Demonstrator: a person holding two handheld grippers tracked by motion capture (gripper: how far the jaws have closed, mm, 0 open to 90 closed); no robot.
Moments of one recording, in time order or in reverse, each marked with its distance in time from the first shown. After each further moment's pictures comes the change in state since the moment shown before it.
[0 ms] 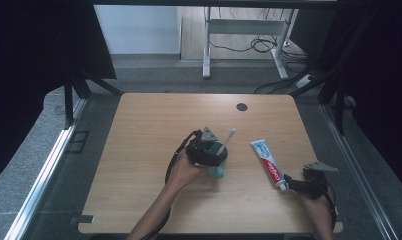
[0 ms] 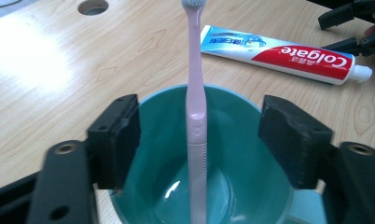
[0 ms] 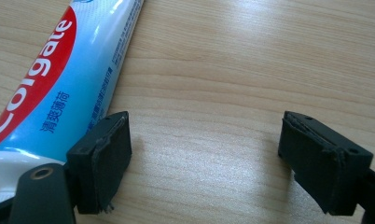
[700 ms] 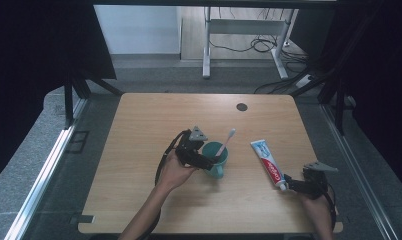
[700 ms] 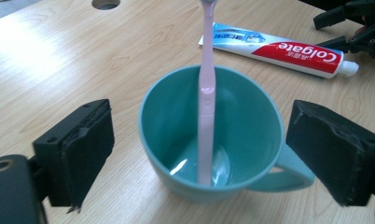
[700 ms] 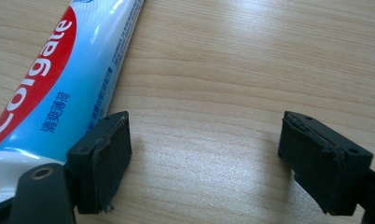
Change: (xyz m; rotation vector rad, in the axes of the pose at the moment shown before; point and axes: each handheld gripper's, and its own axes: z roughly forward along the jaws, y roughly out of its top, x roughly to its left) left arm 0.009 -0.011 -0.031 -0.003 0.000 -0.034; right arm 0.000 0.000 0.000 0.000 0.001 -0.001
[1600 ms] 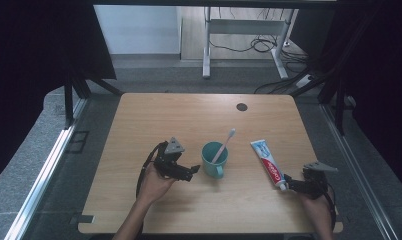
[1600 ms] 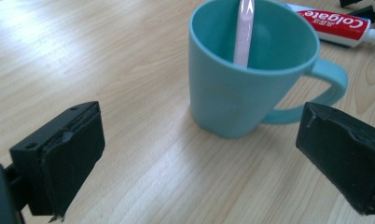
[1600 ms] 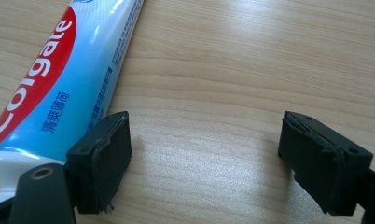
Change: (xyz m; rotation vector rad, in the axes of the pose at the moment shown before) left arm 0.015 -0.059 -0.032 -0.016 0.061 -0.034; right arm 0.000 0.000 0.000 -0.002 0.001 0.002
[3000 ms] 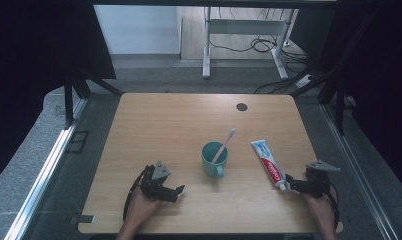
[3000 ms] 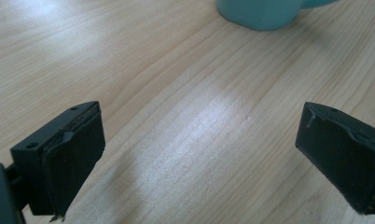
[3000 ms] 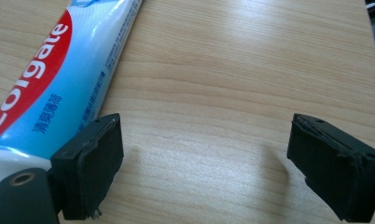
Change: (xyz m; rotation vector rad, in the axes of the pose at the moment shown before) left arm -0.002 -0.085 0.000 0.063 0.075 -0.009; right arm -0.006 0.002 -0.004 -0.007 -0.004 -0.012
